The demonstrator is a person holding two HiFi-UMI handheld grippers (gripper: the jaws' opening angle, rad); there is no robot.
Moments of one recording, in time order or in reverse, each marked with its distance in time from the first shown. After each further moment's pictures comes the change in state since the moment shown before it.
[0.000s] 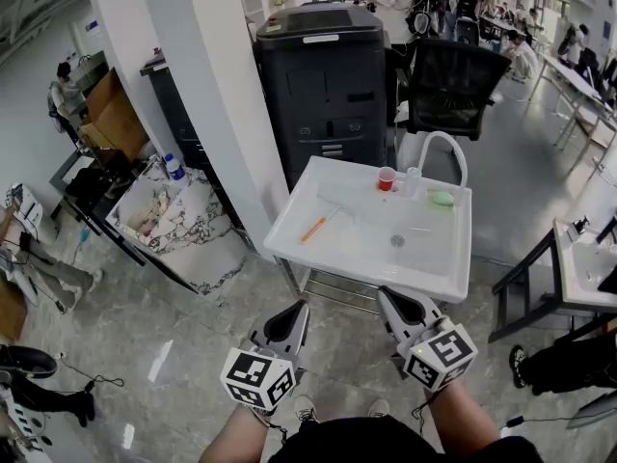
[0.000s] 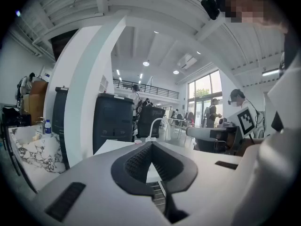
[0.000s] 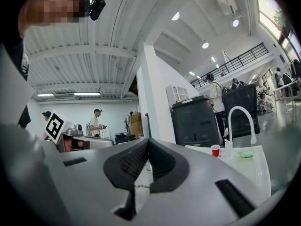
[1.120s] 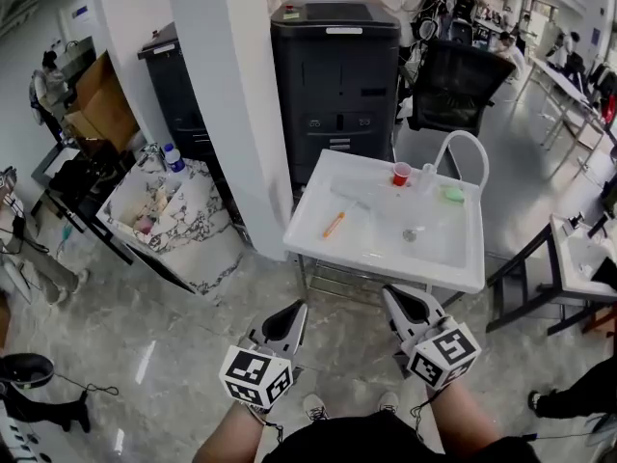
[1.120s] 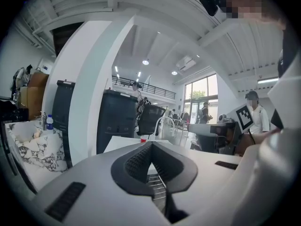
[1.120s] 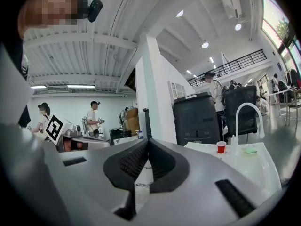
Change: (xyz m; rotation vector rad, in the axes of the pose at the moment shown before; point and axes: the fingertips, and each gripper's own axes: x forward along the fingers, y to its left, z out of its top) left arm -0.048 0.112 -0.019 -0.034 0.018 -0.073; right arm 0.077 0.074 -0.022 -0.023 0.050 -0.085
